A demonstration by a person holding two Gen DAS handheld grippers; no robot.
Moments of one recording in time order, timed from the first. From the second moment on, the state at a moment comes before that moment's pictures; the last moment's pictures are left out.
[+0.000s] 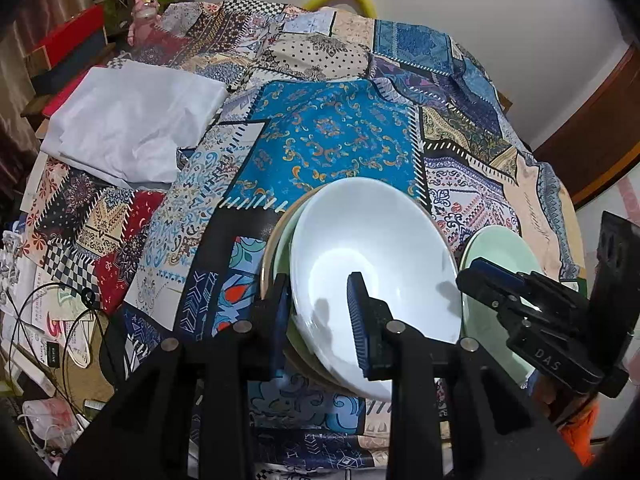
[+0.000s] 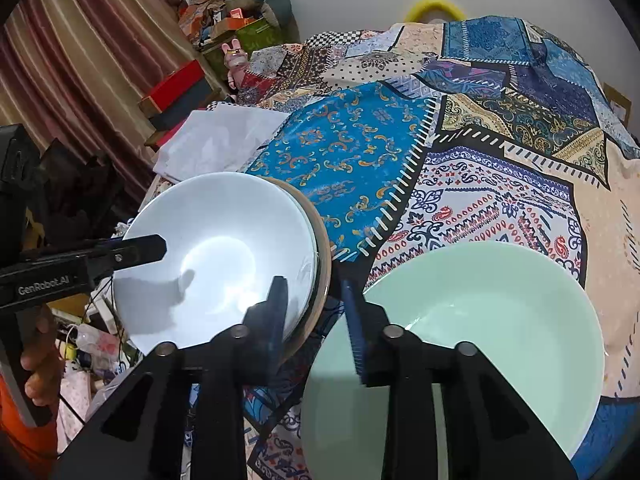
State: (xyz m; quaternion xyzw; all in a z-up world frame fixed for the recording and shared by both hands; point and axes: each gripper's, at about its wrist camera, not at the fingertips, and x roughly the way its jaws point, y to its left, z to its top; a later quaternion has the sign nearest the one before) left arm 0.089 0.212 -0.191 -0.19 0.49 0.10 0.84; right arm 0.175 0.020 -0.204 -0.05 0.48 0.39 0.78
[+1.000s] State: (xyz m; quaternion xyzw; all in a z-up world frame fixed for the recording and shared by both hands) left arm 0.093 0.227 -0.254 -0.25 0.51 0.05 0.82; right arm 0.180 0.054 -0.227 -0.09 0.50 0.40 0.76
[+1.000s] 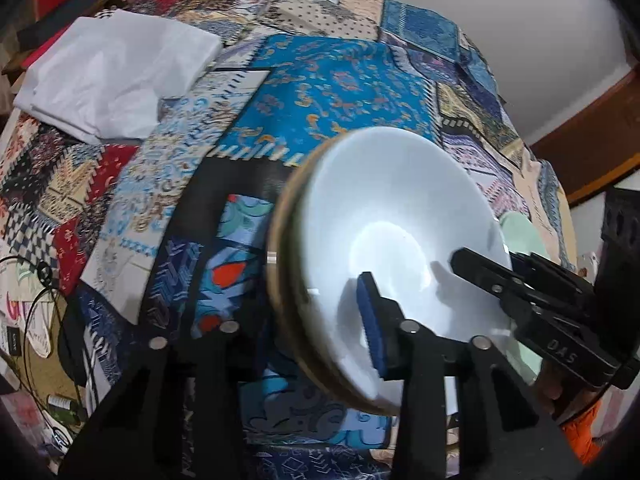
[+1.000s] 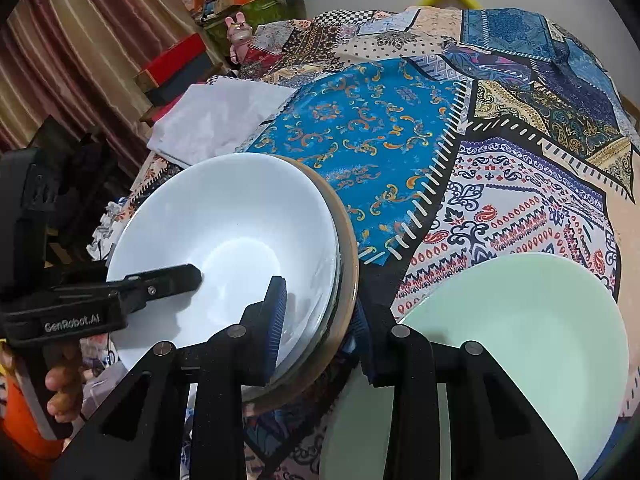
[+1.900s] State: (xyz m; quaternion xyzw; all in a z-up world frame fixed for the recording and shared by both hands) left arm 0.097 0.184 -0.185 -0.19 0.47 0.07 0.86; right arm 0.176 0.010 -0.174 -0.02 0.46 0.39 0.80
